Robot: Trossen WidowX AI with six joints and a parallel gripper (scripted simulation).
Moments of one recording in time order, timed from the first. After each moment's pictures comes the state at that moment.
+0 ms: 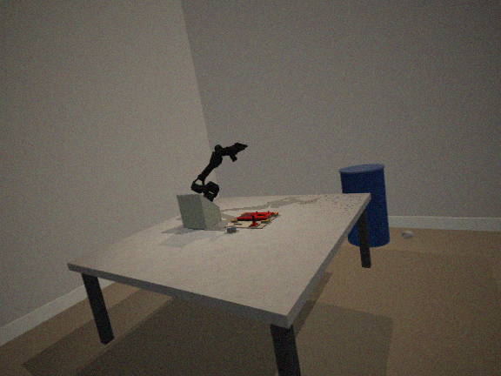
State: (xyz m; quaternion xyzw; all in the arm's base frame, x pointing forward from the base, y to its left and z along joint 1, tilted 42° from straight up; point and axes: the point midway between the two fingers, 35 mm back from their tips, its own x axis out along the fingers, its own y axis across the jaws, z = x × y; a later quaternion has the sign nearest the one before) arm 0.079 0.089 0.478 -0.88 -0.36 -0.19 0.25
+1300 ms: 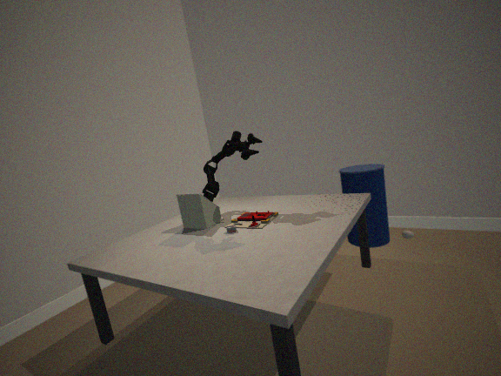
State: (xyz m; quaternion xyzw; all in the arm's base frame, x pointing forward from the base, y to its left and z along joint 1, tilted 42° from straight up) arm 0.286 -0.027 0.379 -0.76 -0.10 0.07 0.63
